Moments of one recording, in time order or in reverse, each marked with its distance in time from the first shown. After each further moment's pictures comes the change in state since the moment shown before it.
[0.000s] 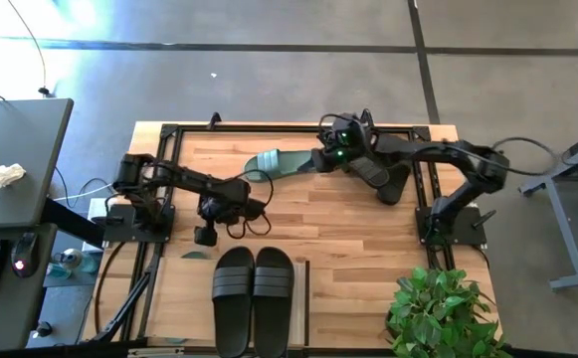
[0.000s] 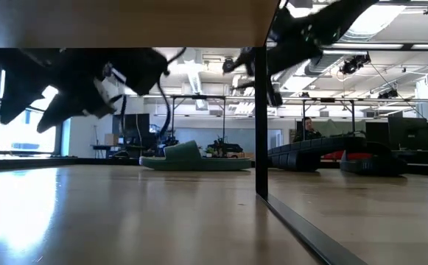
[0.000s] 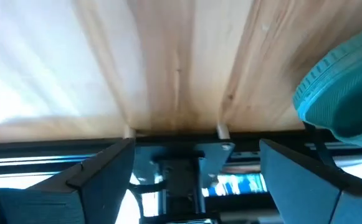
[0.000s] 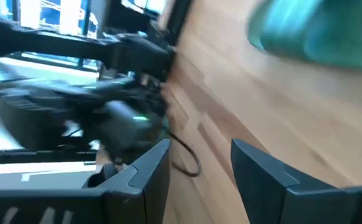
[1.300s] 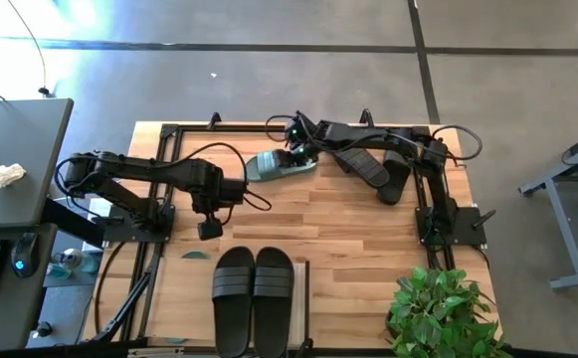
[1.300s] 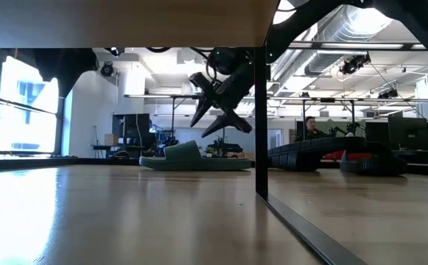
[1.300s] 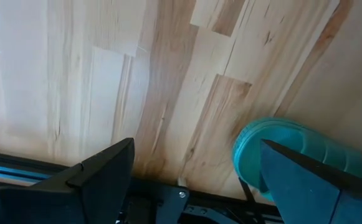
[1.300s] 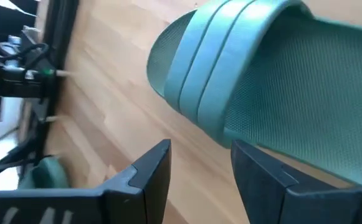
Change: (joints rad) left arm -0.001 -0.369 0.036 0.108 0.028 -0.302; right arm 0.034 0.468 0.539 -0.409 0.282 -0.173
